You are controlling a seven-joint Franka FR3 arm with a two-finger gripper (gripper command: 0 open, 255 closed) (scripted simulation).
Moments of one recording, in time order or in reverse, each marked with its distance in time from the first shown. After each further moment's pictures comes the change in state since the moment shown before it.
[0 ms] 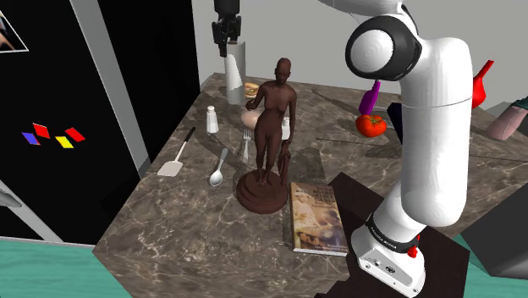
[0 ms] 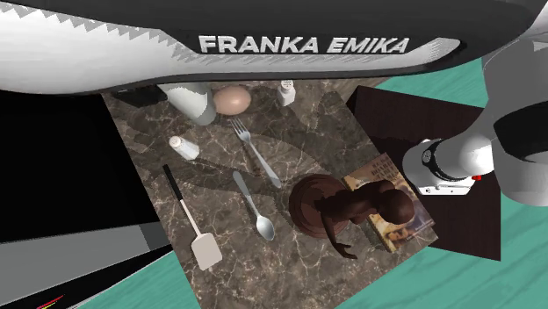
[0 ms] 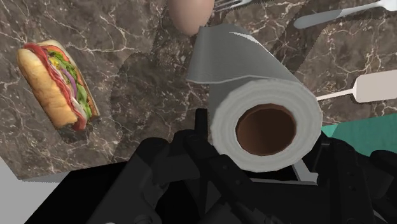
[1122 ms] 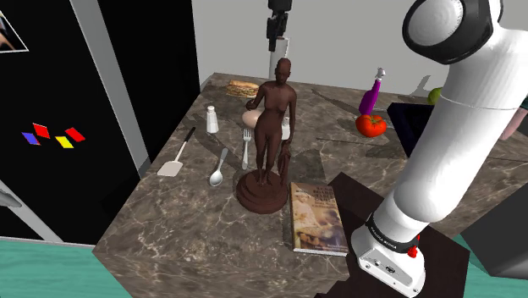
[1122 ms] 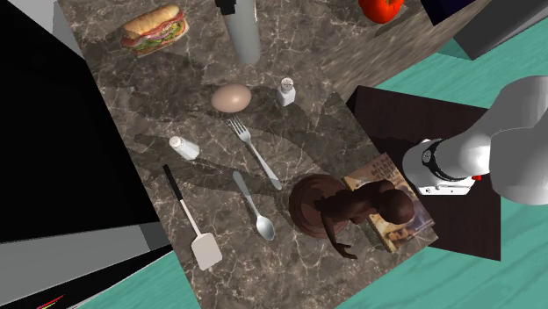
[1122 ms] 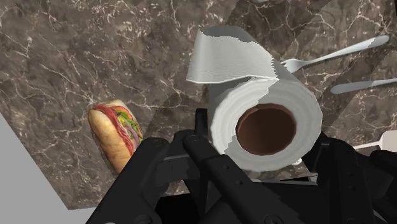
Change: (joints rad) arm -0.181 -0.318 -0.078 -0.426 0.027 0.120 -0.246
